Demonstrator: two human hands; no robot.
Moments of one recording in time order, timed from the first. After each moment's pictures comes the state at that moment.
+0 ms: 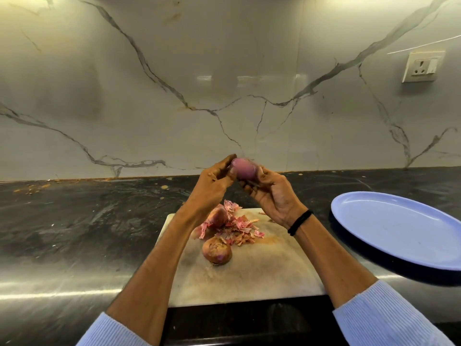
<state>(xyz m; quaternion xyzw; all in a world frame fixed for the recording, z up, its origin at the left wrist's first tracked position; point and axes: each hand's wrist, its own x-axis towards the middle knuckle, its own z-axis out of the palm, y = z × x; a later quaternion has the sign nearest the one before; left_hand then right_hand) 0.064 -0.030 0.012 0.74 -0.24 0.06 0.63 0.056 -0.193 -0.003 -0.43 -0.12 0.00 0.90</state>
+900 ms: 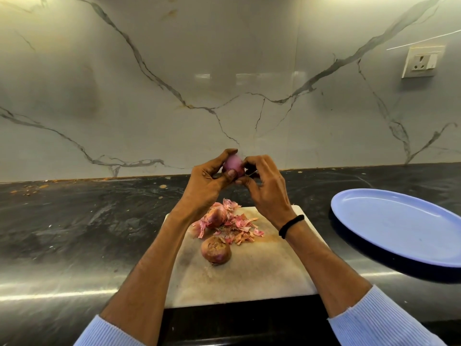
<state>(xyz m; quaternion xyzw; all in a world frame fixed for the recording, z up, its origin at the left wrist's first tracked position) 0.062 -0.023 0.011 0.68 -0.30 0.09 0.67 0.067 -0.188 -0.018 -0.77 -0.25 -0.47 0.35</state>
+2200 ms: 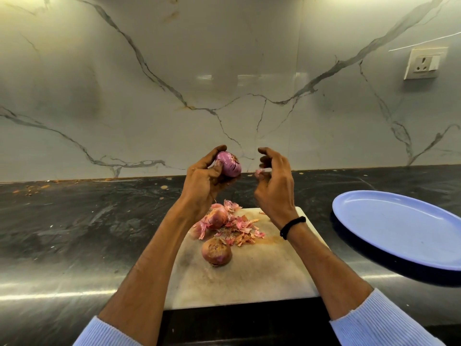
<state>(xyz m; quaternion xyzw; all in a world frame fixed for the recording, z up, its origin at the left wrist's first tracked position) 0.062 -0.025 0.022 0.53 -0.18 0.01 0.83 0.065 -0.190 -0.015 -0.76 -0.13 -0.49 0.41</state>
